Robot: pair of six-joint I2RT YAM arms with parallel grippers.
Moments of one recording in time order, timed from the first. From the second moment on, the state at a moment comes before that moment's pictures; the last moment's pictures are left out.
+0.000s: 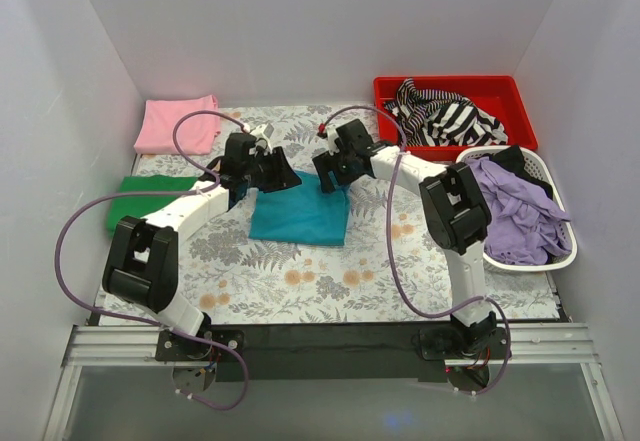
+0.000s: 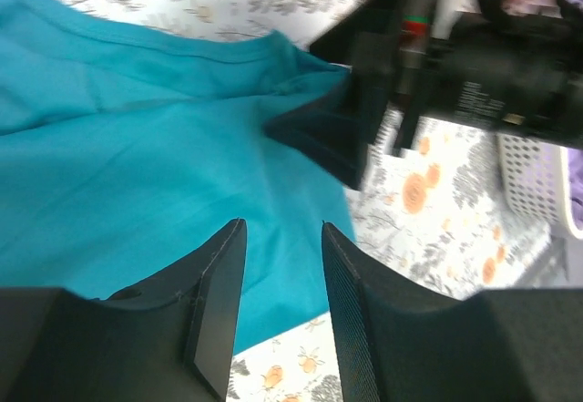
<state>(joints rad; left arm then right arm) -0.35 1.57 1.01 -0.04 0.39 -0.52 0.57 2.14 1.58 -0.35 -0.20 0.01</state>
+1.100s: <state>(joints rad) -0.19 1.89 1.33 -0.32 0.20 -0.27 0.57 2.00 1.46 -0.40 -0.29 -0.06</state>
